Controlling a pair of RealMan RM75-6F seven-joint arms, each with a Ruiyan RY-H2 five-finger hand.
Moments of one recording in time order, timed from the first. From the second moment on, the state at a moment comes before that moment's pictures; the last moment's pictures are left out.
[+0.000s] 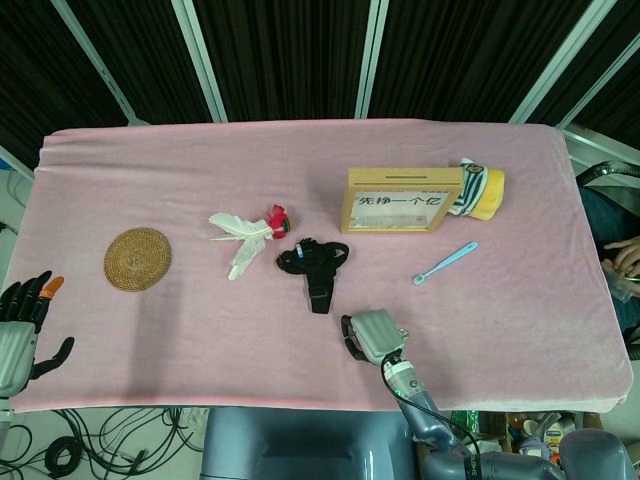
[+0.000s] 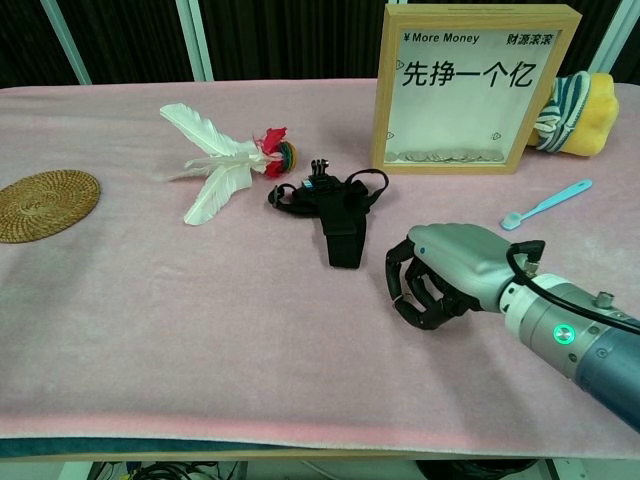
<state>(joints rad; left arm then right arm) -0.08 -1.11 -0.03 -1.67 1.51 1.49 0.06 0.55 -1.84 0.12 -1.43 -1.18 1.07 -0.46</state>
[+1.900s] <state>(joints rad) -0.09 -1.12 -0.04 -1.66 1.48 1.48 0.07 1.09 -1.25 0.52 -1.39 -0.41 0.71 -0.62</state>
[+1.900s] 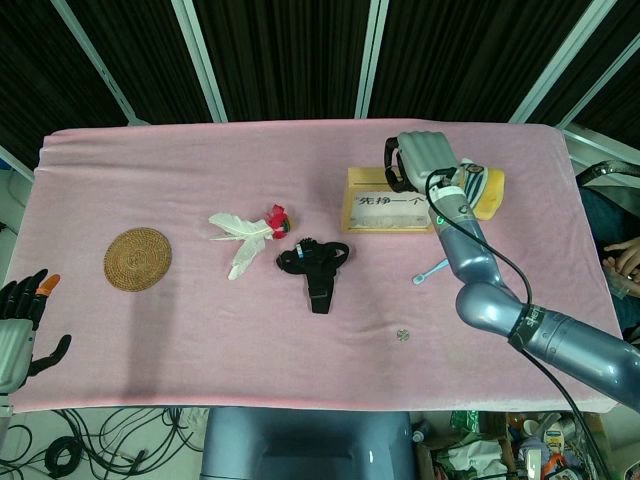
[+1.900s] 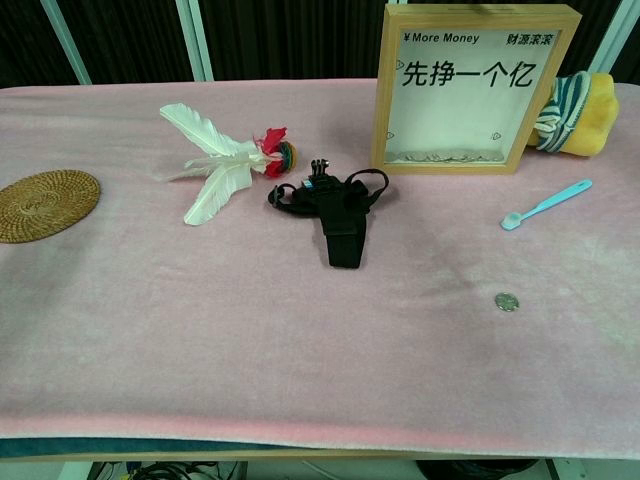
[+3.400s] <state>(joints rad) -0.08 -1.13 -0.04 -1.65 1.48 1.49 0.08 1.12 -1.27 0.33 -1.26 -0.48 0.69 -0.37</state>
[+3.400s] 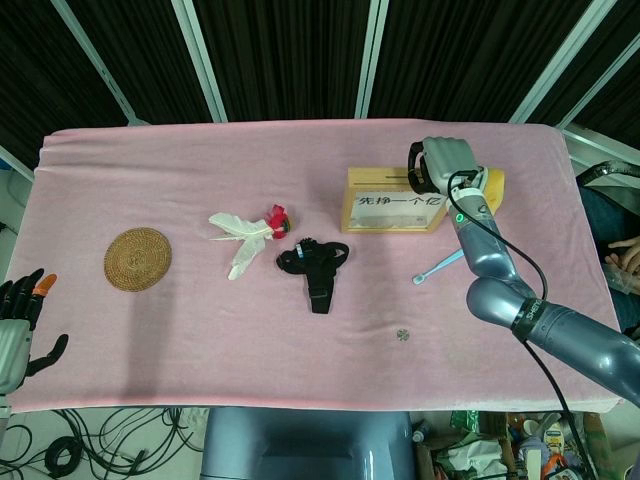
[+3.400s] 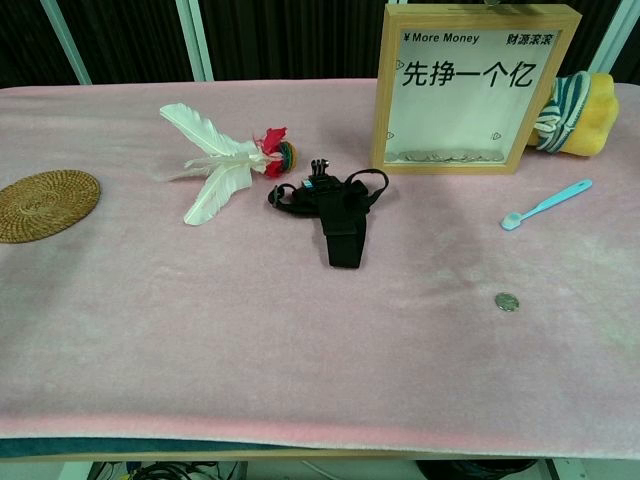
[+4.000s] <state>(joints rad) -0.09 -1.13 -0.04 -1.65 1.47 1.48 0.08 1.12 -1.28 0.29 -1.24 -0.49 0.67 -0.35</state>
